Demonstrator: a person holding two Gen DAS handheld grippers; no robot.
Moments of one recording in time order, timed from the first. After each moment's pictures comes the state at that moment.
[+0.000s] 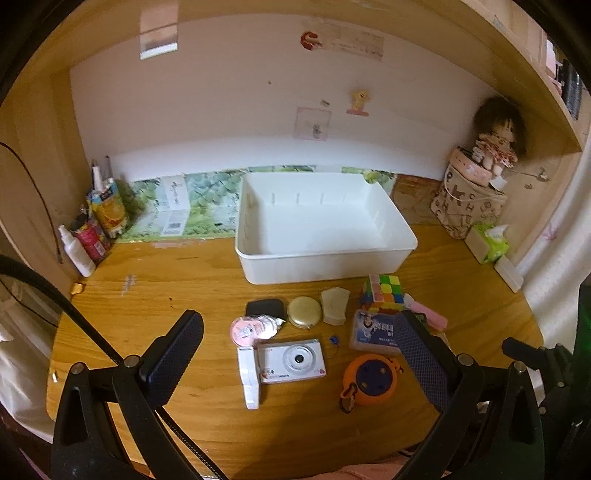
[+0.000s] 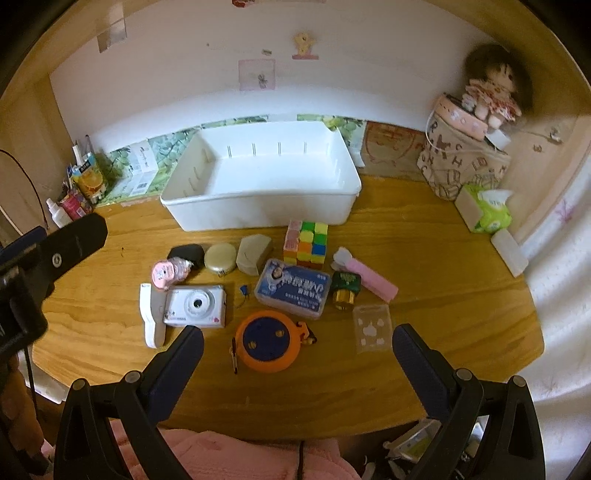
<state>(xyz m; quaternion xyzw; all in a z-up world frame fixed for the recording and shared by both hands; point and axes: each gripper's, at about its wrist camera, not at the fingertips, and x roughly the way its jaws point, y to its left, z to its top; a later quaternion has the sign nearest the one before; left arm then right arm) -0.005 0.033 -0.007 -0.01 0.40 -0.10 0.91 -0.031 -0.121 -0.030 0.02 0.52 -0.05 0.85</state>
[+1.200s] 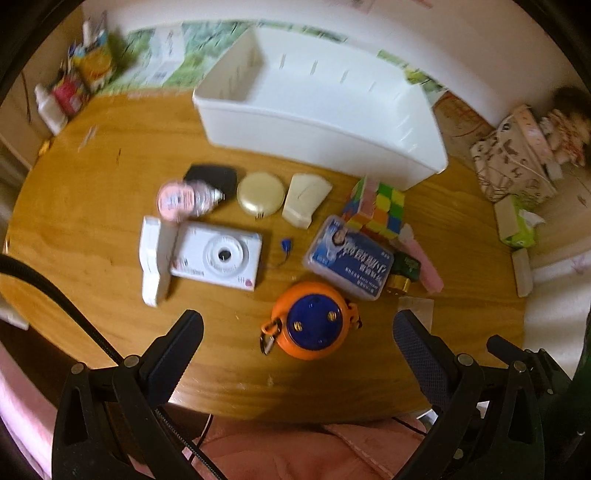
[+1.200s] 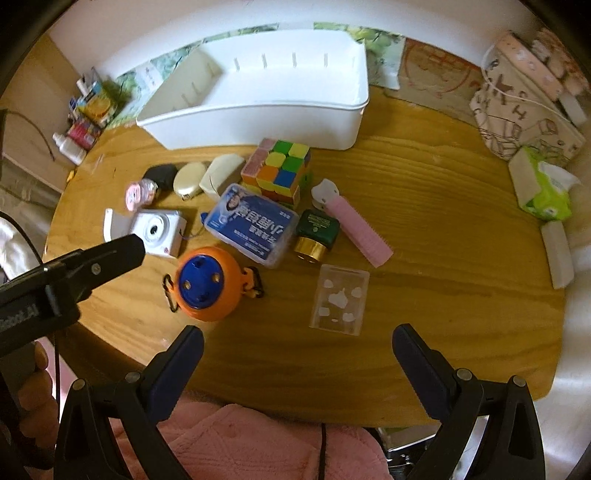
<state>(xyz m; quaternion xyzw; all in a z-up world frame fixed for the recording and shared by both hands) 0.024 -0.042 -0.094 -0.12 0.61 -0.01 0.78 0.018 -0.214 -0.091 -0.01 0.66 0.09 0.75</state>
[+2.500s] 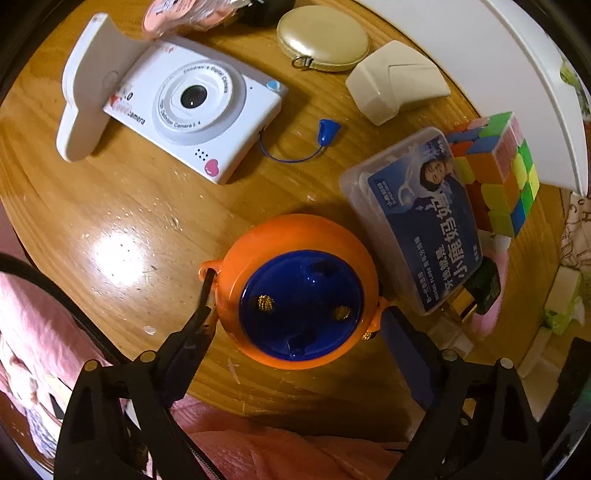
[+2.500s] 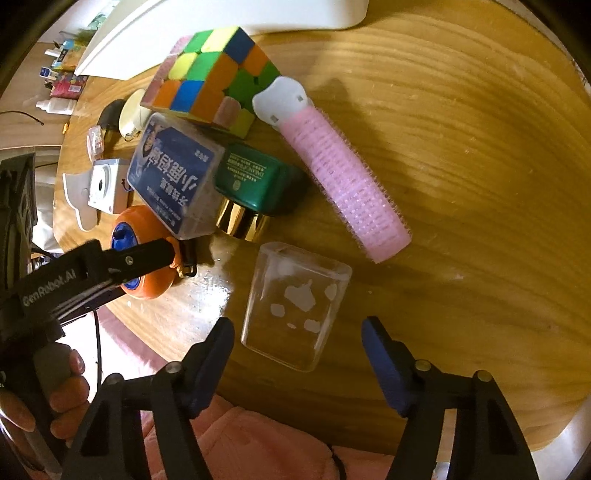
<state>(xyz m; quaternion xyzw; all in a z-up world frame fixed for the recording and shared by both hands) 0.051 -0.059 -0.235 -0.28 0.73 0.13 0.61 0.083 -0.268 -0.207 0.02 0.80 0.18 0.58</state>
